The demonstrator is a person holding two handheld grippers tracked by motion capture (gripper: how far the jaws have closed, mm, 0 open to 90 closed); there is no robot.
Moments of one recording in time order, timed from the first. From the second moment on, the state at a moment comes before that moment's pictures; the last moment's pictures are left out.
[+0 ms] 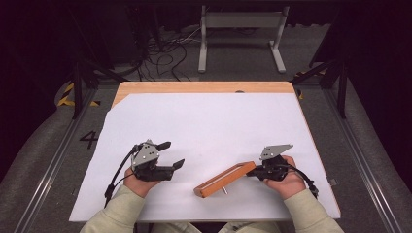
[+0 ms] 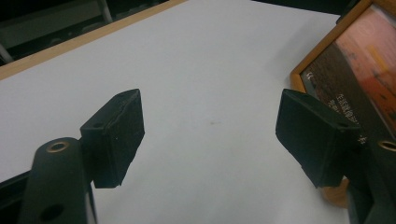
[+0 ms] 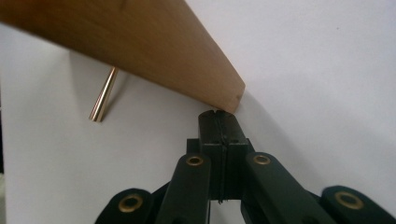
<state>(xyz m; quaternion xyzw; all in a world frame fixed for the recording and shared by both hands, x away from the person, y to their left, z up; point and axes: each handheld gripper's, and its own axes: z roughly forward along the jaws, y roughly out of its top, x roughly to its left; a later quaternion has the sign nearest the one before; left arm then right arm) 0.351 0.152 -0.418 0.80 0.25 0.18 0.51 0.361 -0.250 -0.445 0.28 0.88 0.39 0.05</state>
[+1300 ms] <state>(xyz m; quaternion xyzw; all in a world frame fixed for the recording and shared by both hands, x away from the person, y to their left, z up) 0.350 0.159 -0.421 0.80 0.27 0.19 0.51 0.429 -0.175 -0.437 0.27 0.88 0.39 0.04</state>
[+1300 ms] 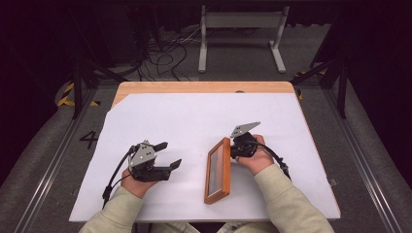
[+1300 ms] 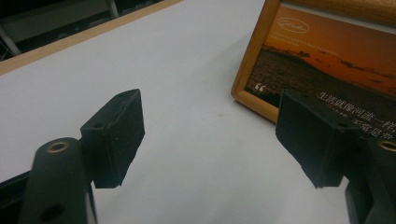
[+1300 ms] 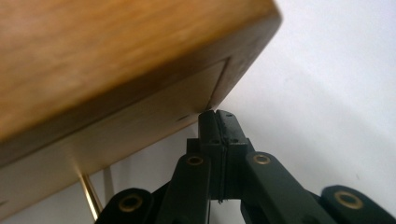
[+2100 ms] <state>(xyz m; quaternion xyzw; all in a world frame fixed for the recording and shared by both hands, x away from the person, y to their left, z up) 0.351 0.157 -0.423 0.80 0.26 0.18 0.50 0.418 -0.193 -0.407 0.31 0.87 0.36 0.09</state>
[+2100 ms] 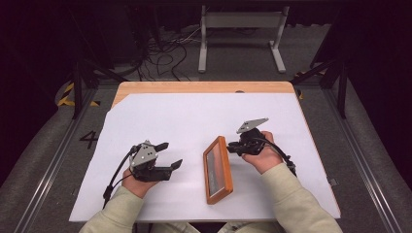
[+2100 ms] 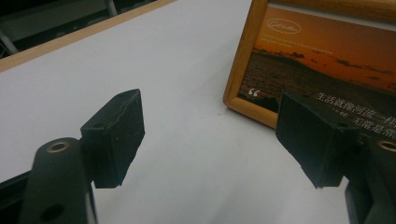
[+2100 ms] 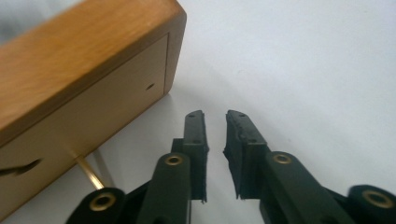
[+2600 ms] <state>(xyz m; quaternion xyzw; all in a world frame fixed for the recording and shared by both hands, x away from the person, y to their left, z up) 0.354 0.157 -0.425 0.81 0.27 0.18 0.50 0.388 -0.209 -0.363 0.33 0.86 0.37 0.08</state>
